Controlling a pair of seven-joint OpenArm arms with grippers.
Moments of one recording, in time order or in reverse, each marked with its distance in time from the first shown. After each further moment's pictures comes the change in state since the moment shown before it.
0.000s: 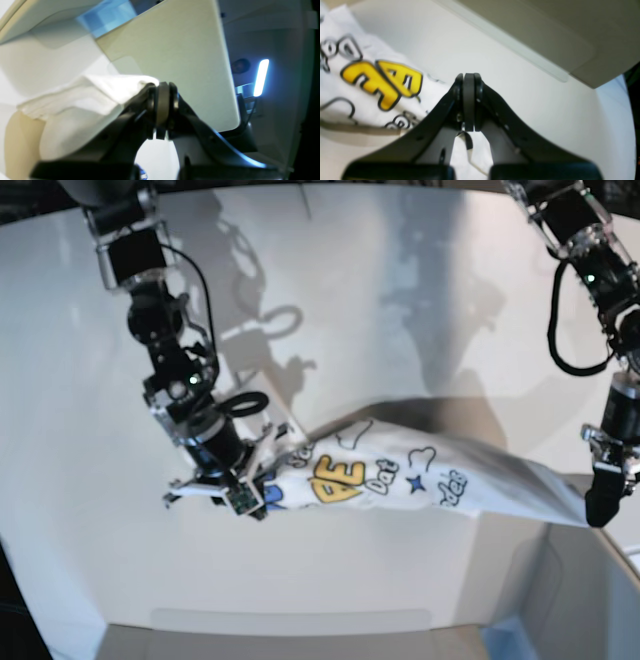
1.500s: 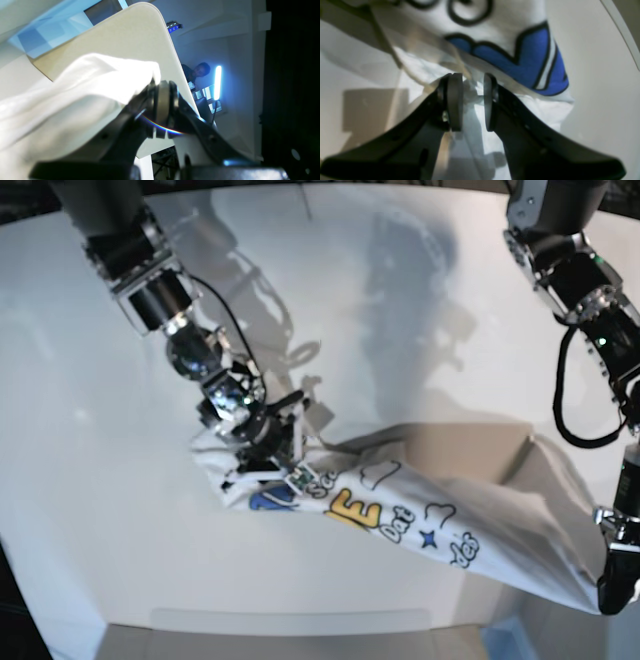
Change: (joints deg) left arm -17.9 -0.2 5.3 -4.2 -0.1 0.3 -2.8; right arm 12.0 -2.8 -17.5 -30.7 -0.4 0.1 -1.4
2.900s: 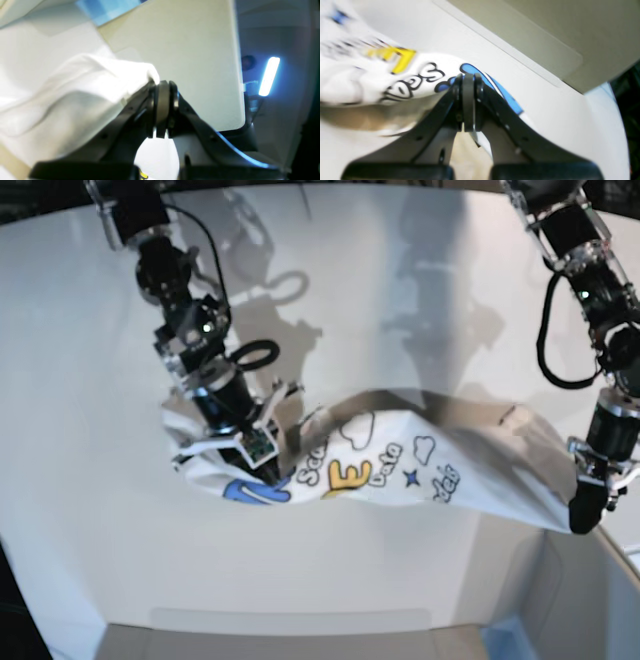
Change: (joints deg) left arm 15.7 -0.1 -0.6 -1.1 0.0 0.0 0.0; right arm -23.0 3.1 16.0 38.7 -7.2 -2.1 8.0
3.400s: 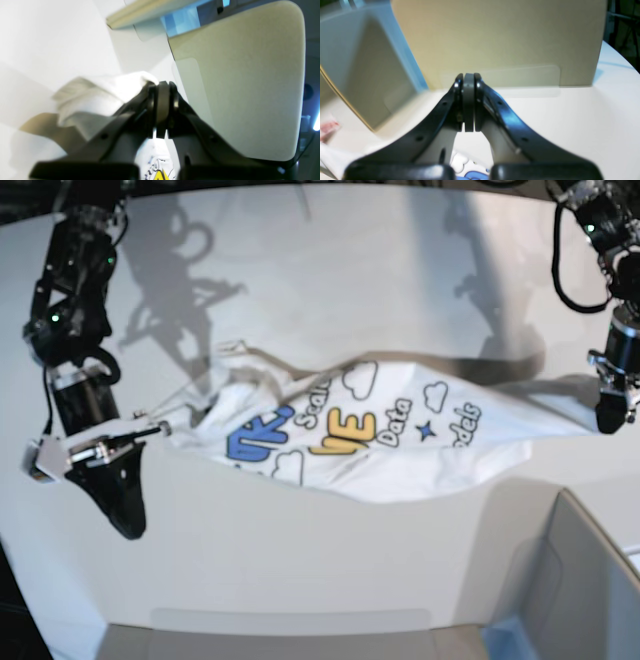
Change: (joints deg) left arm 18.8 0.1 -12.4 1.7 0.0 0.1 0.5; right arm -2.9 5.4 31.4 14.8 51.7 2.2 -3.3
